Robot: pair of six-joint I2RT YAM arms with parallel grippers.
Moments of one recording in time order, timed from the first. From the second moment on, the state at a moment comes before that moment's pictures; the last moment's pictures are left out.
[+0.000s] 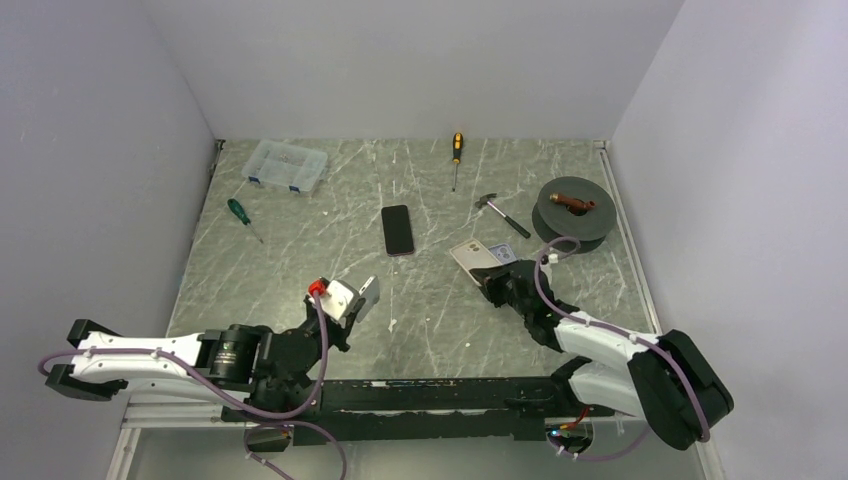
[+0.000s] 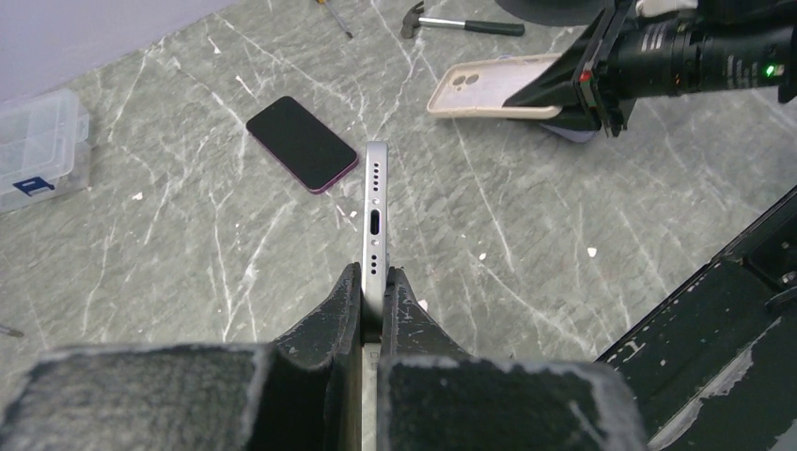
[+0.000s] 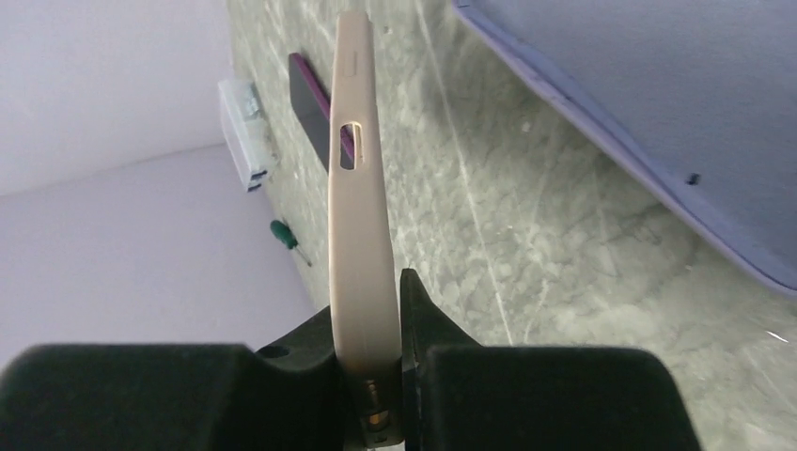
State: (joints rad) left arm -1.62 0.59 0.69 -0.45 -0.99 -0.25; right arm 0.54 1.13 0.25 0.36 0.12 1.54
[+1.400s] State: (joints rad) left arm -1.65 0.64 0.68 -0.40 -0.96 -0.26; right arm 0.68 0.63 0.41 -0.48 0.24 1.18
